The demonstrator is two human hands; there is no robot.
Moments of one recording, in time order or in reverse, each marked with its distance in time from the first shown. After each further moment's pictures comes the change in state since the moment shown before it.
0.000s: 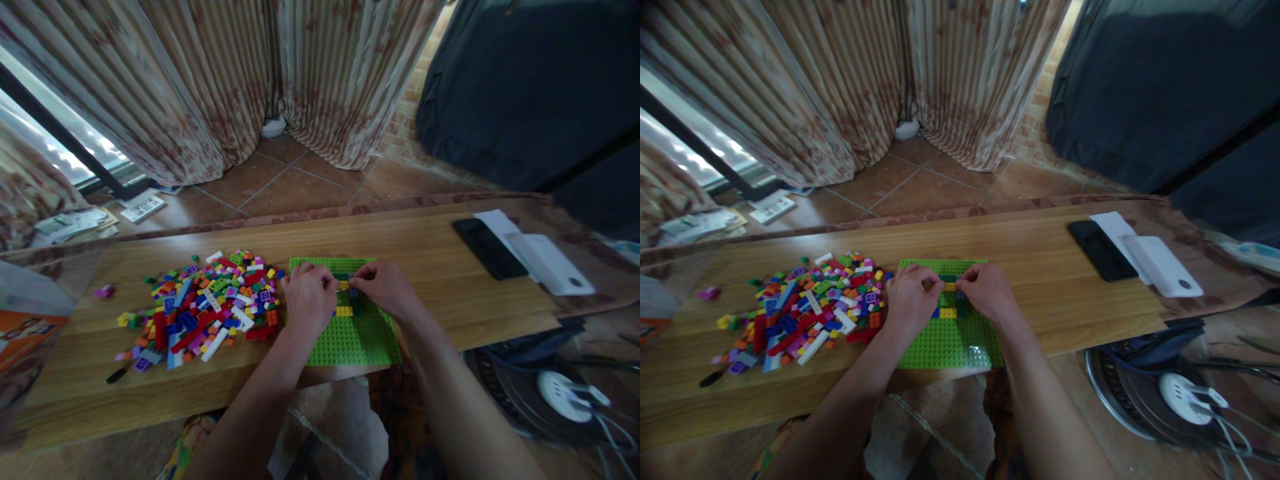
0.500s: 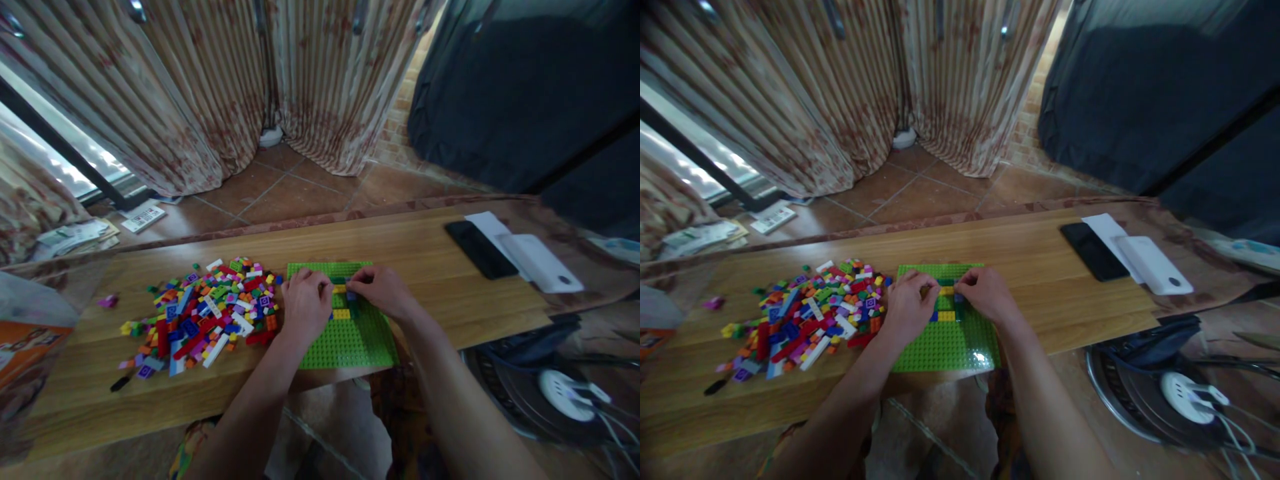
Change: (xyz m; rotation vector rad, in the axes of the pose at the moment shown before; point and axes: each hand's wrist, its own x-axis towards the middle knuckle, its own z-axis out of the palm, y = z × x) left_hand -0.001 -0.004 -0.008 -0.051 -0.072 0.070; right_hand 0.002 0.012 -0.001 0.116 -0.035 -0.064
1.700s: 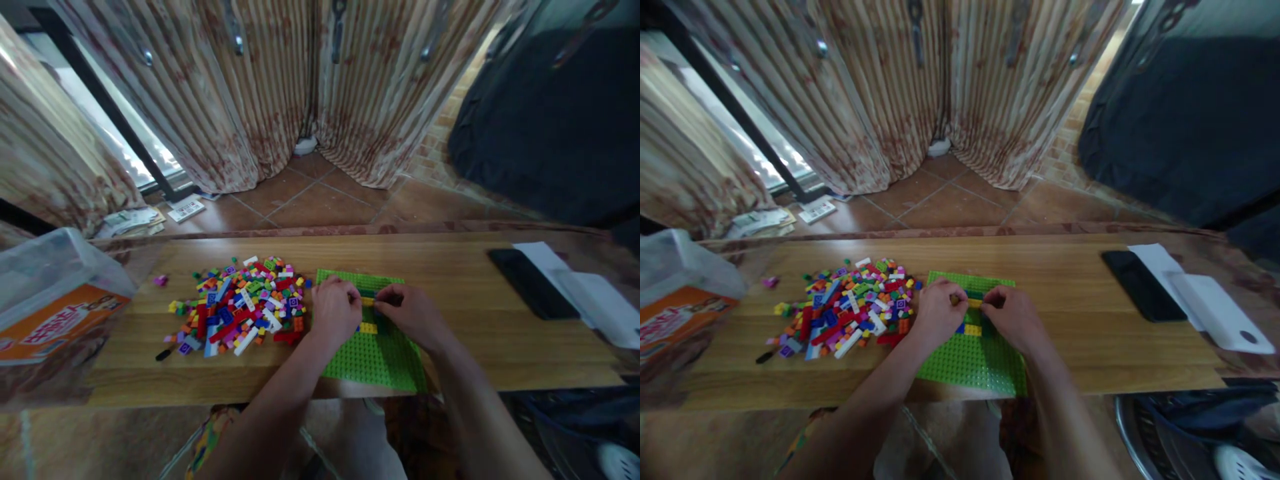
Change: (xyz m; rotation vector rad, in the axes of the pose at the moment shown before) left_hand 0.001 0.003 0.002 -0.086 -0.003 -0.078; right_hand -0.007 0.000 0.007 -0.044 -0.017 -0.076
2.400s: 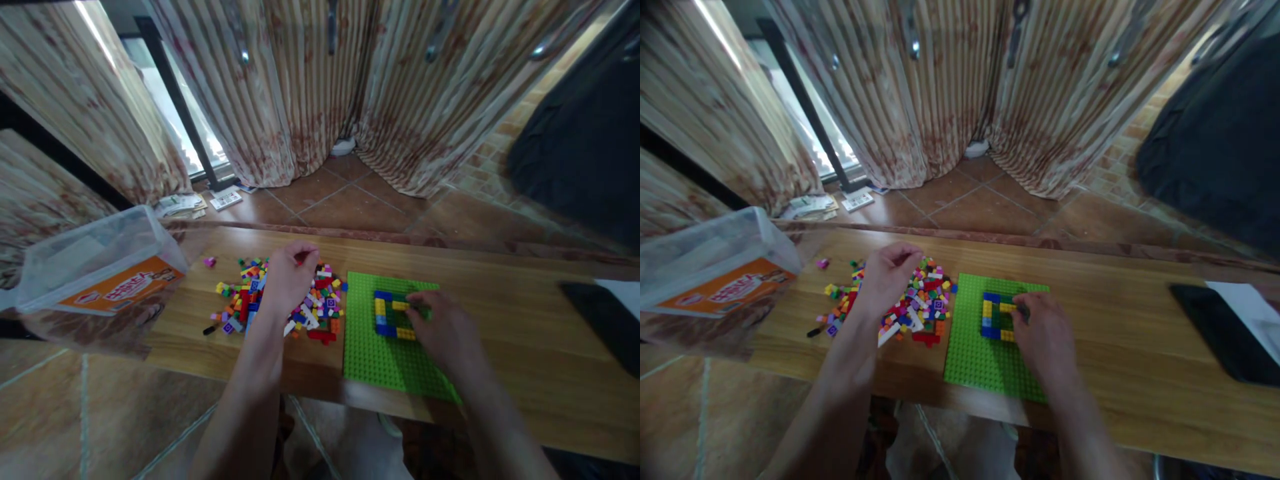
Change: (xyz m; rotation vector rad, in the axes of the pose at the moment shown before) left_hand 0.008 -0.071 -0.119 -0.382 0.386 -0.102; right_hand -0.001 -0.016 0.021 -0.277 0.208 -0.226
